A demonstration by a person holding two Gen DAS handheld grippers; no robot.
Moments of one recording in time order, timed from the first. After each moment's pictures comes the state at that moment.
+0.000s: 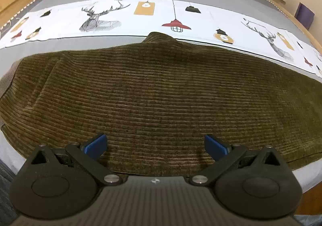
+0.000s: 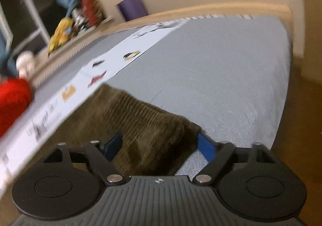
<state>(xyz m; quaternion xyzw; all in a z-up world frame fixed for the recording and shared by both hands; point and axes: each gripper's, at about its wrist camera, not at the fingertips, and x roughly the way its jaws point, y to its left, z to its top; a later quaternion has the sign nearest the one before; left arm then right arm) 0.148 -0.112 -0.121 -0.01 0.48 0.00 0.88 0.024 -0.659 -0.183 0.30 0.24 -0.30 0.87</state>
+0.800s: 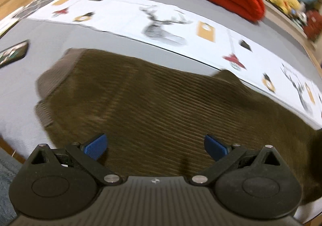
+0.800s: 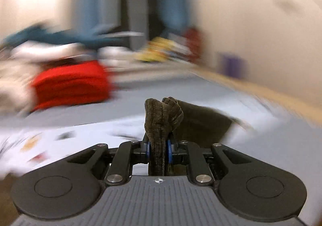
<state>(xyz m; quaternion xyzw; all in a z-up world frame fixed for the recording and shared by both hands) 0.155 0.018 -0.088 -0.12 0.46 0.09 0.87 0.125 -0.396 -0.043 -0.01 0.13 -0.03 0.99</state>
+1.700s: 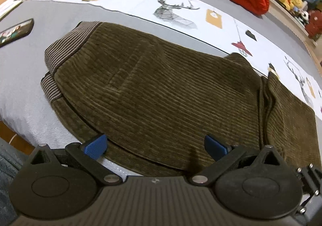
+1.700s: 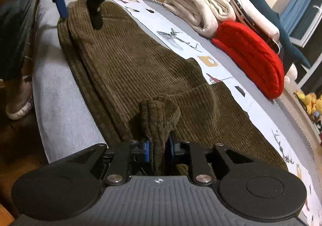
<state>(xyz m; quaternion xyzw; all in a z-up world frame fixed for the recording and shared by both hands) 0.131 0.029 -0.111 -0.13 0.49 0.08 0.86 0.045 -0.234 -0.159 -0.27 0.25 0.27 0.89</state>
